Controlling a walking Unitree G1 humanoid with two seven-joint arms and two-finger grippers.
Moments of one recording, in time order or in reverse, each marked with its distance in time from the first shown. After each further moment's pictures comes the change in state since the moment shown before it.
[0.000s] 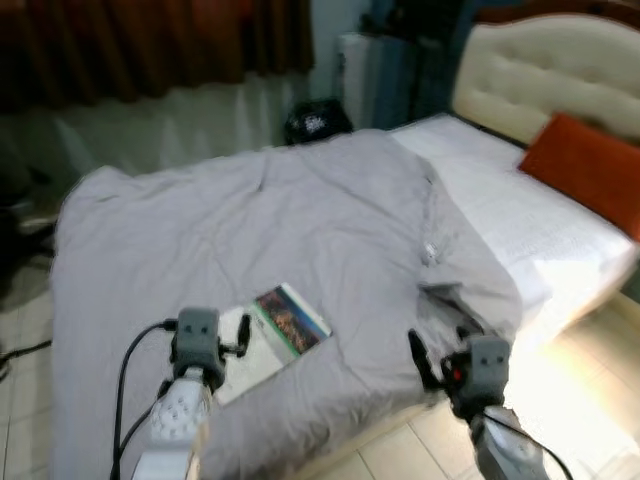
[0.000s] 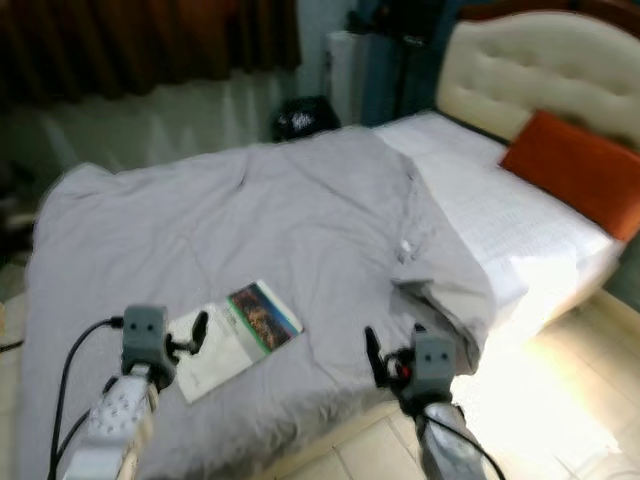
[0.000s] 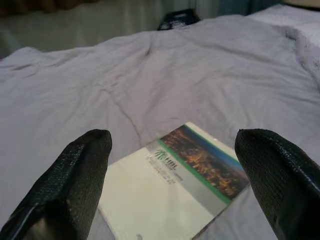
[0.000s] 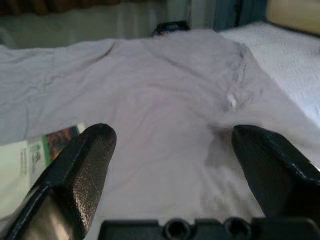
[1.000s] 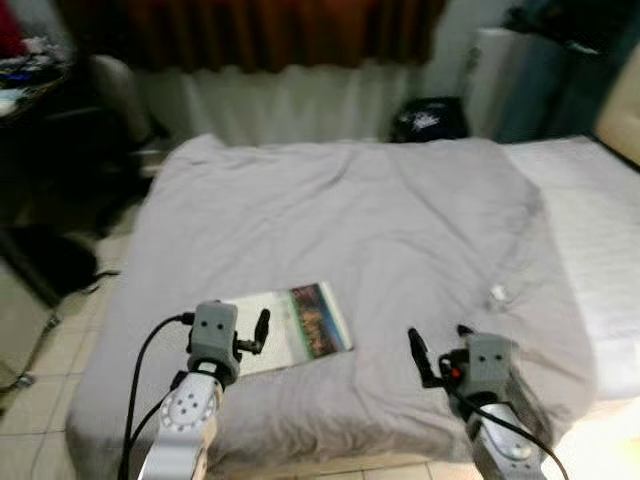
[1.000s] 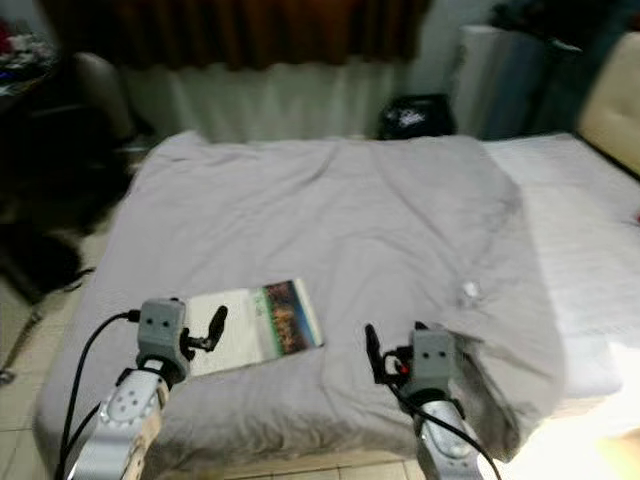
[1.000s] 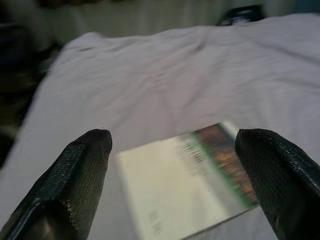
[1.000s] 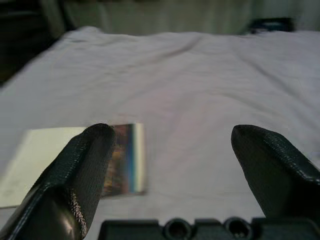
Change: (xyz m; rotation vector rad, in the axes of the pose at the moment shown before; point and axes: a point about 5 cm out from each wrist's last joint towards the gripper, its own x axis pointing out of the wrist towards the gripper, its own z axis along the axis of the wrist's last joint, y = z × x) left arm 0.007 0.000 0.009 0.019 -0.040 -0.053; right arm 0.008 0.022 0.001 0.005 -0.012 0.060
